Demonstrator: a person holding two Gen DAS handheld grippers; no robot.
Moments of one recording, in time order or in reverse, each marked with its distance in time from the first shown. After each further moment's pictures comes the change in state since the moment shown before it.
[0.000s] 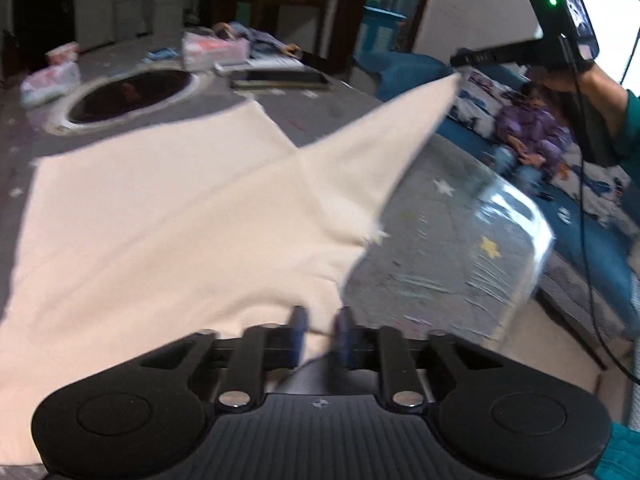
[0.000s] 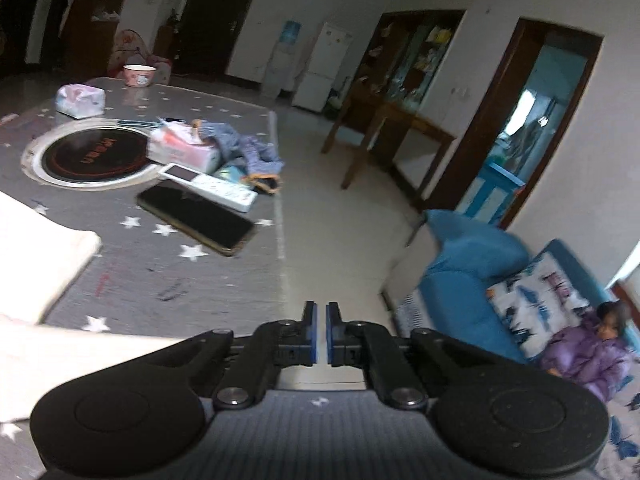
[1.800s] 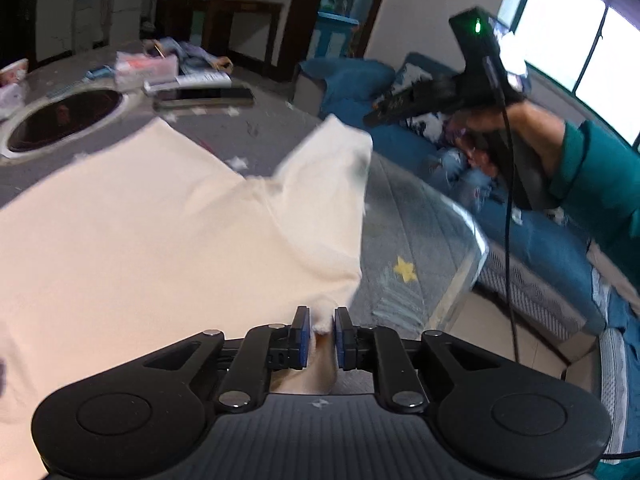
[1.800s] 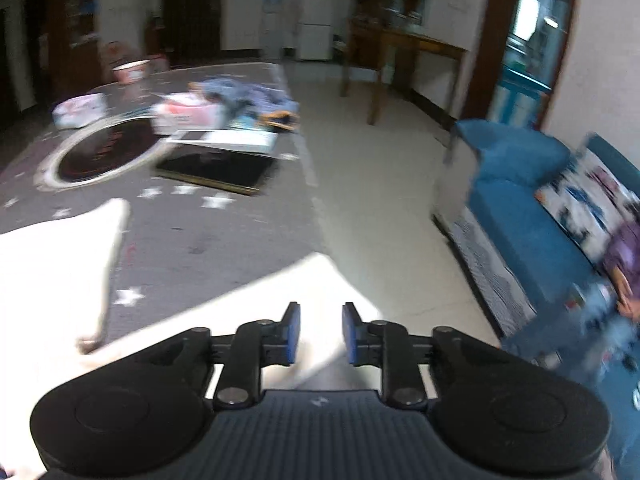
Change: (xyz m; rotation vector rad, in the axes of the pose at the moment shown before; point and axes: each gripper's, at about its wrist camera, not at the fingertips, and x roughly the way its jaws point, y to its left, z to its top) left arm -0.014 -0.039 0.017 0.015 -0.063 -0.104; right arm 0.022 -0.007 -0.035 0.219 0.160 0.214
